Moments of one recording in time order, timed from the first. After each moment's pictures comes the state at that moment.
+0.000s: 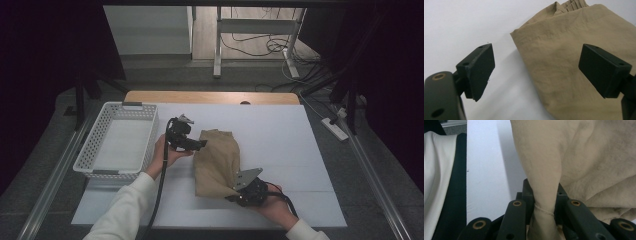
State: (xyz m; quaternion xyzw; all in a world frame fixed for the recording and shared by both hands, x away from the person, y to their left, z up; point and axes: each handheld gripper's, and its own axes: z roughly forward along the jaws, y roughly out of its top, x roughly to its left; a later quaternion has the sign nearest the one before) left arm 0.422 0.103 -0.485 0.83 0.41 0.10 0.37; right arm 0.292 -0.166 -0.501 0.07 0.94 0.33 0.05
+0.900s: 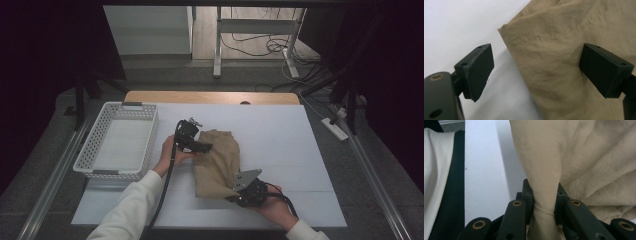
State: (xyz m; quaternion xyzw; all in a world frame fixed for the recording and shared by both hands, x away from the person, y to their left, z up) left arm 0.437 0.084 -0.508 0.85 0.40 0.08 0.33; right arm 0.290 -0.165 -0.503 0.07 0.94 0.33 0.06
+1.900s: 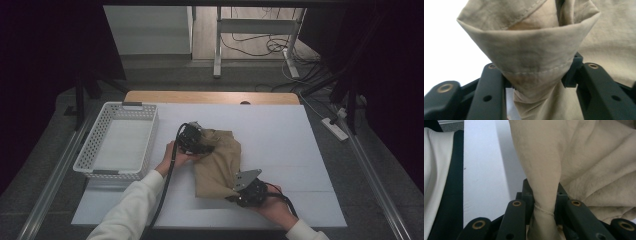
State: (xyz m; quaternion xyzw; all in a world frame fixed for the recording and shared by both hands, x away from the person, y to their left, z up) left arm 0.438 0.083 -0.518 0.86 0.35 0.01 0.37; right arm 0.291 -0.165 -0.504 0.07 0.94 0.33 0.06
